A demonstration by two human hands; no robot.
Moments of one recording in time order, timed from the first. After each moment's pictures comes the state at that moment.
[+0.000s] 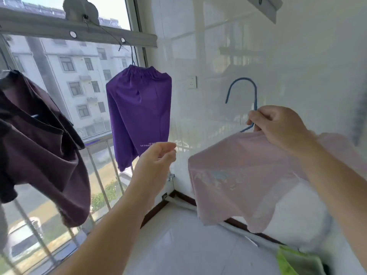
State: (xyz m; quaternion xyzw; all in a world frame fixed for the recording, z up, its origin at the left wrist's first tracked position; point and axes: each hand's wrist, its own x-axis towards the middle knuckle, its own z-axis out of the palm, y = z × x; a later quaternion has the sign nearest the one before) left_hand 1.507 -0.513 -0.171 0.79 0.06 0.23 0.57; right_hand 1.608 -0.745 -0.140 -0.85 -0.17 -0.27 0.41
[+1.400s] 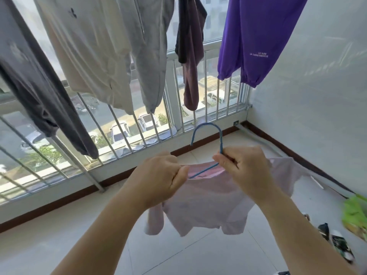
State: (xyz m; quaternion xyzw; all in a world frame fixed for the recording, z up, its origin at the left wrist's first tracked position) left_hand 1.160 -0.349 -0.307 0.99 0.03 0.13 0.07; right_hand 1.301 -0.509 -0.339 -0.77 -0.48 -0.13 0.39
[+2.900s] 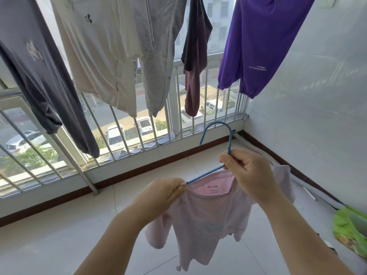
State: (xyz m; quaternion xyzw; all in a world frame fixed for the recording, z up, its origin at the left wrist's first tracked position) left_hand 1.139 -0.355 -0.343 0.97 0.09 0.04 0.21; right_hand 1.287 -0.518 -0.335 -0.74 -0.45 -0.05 0.50
